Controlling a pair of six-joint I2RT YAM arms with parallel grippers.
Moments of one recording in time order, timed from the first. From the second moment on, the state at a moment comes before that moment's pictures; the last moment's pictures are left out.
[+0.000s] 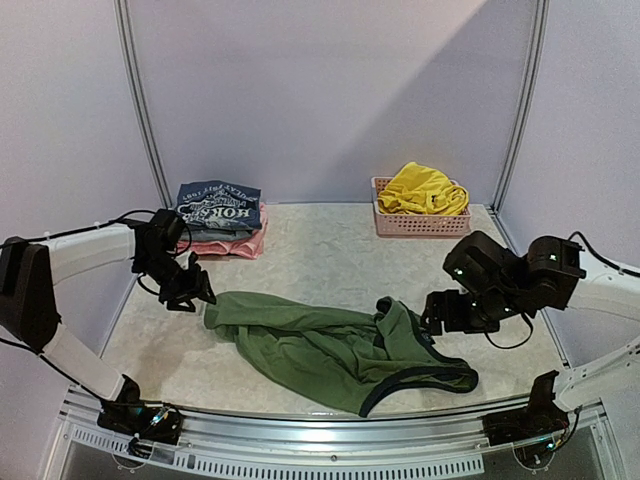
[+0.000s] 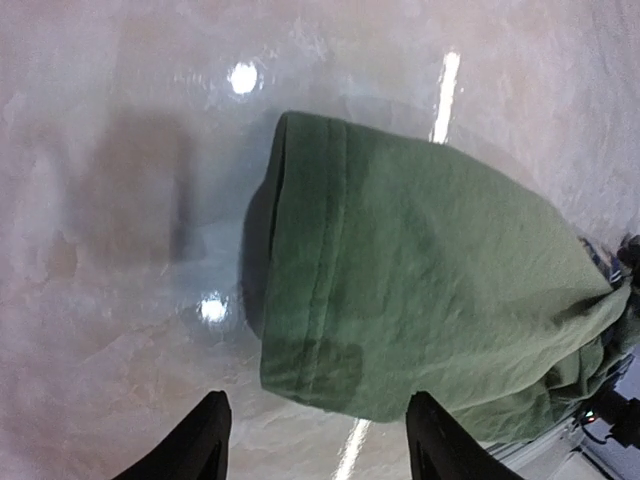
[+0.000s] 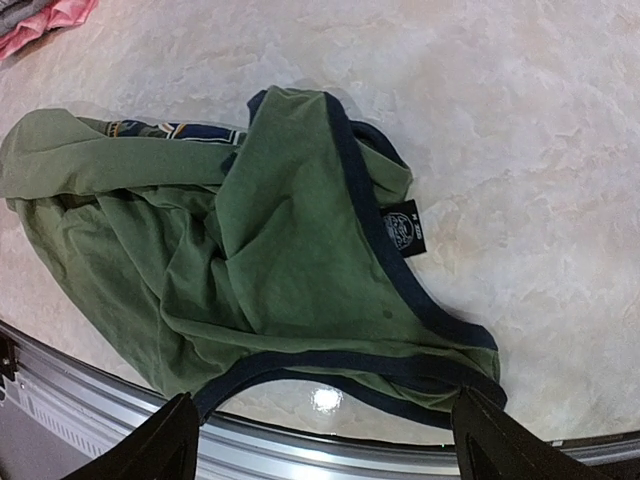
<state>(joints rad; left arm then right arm) -0.23 1.48 0.96 -0.82 0.26 -0.46 1.04 1.12 1.02 -1.02 0.26 0.96</state>
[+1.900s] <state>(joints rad) -0.06 1.38 1.10 -0.62 0.57 -0.55 0.85 1.46 1.20 -0.85 0.14 0.76</state>
